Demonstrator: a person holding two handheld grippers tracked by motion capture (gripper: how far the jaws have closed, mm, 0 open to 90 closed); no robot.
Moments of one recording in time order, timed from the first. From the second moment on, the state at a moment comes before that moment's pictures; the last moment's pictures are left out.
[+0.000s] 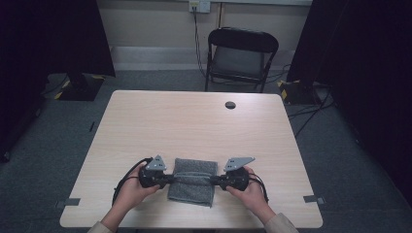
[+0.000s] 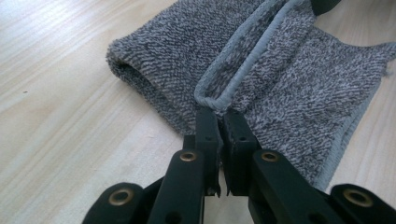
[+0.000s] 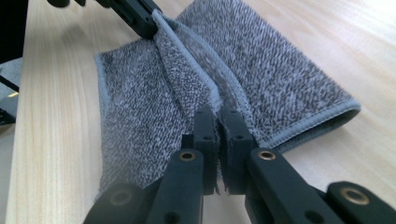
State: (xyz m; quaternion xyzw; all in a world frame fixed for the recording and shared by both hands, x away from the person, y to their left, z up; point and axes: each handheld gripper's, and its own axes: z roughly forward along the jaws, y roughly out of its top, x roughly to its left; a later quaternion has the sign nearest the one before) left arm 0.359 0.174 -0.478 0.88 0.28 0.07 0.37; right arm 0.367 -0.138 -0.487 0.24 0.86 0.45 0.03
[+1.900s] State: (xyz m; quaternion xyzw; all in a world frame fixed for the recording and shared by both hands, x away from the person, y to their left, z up) left arm 0.370 0.170 -0.474 0.88 0.29 0.05 0.38; right arm 0.372 -0.146 -0.478 0.24 0.85 0.47 0.02
